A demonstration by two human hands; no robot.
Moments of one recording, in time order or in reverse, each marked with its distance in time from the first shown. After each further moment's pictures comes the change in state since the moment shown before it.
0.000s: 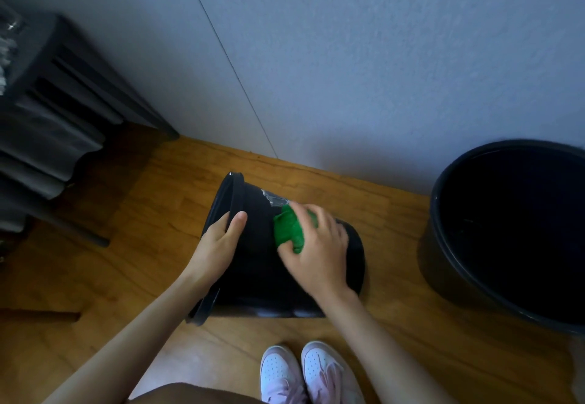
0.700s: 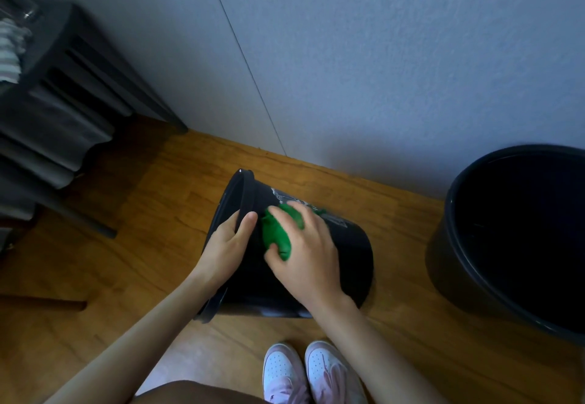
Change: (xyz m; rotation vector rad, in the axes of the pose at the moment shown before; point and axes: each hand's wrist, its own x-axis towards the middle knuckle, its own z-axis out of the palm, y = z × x) left_hand -0.001 -0.004 0.001 0.039 0.034 0.022; right_hand -0.007 -0.030 -0.002 0.030 -0.016 -0.175
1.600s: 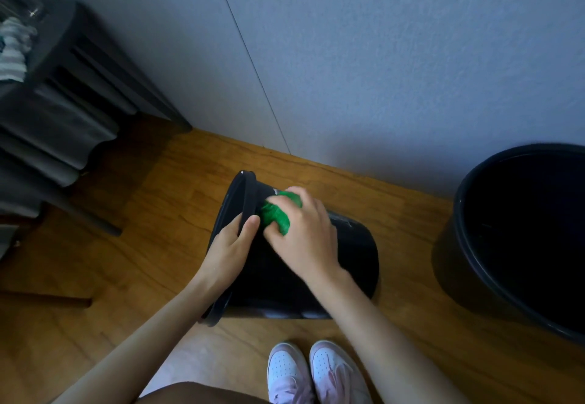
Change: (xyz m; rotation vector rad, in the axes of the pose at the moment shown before) left_hand -0.005 -0.003 -0.003 -0.018 -0.022 0.013; right_hand 0.032 -0.012 -0.002 -0.022 -0.070 0.055
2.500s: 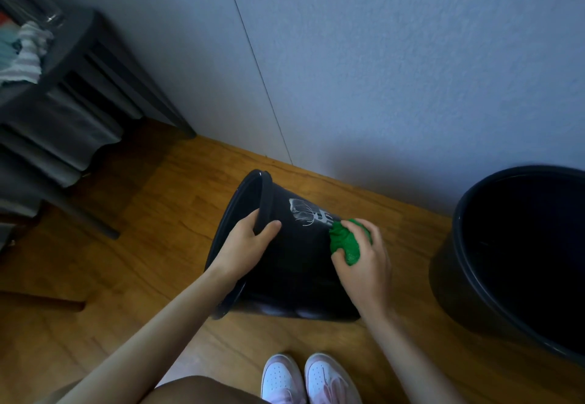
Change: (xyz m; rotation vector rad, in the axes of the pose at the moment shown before) left_hand 0.011 0.016 0.008 -0.063 -0.053 -0.018; right_hand -0.035 0.087 -0.001 0.078 0.247 0.184
